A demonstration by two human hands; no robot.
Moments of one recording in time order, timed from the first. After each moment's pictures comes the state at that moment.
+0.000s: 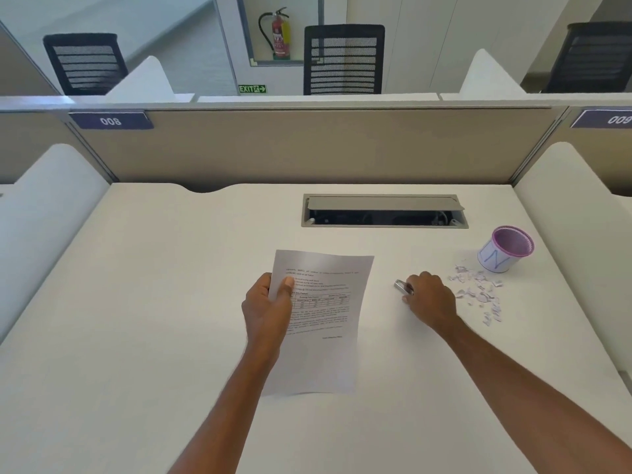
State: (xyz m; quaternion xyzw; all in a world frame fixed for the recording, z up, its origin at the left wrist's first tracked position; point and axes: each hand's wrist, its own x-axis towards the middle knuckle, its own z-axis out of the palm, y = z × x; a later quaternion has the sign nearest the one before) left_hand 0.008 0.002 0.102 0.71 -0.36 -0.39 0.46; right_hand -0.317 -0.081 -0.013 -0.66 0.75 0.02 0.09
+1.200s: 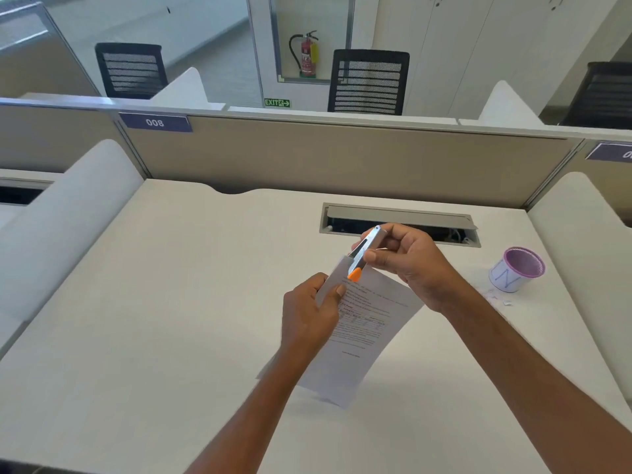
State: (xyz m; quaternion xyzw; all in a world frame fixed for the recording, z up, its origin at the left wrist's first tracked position) left_hand -0.015 0.032 0.135 0.68 -0.52 -0.33 0.41; right_hand -0.209 -0.038 0.210 -0.55 0.45 -0.39 0.58
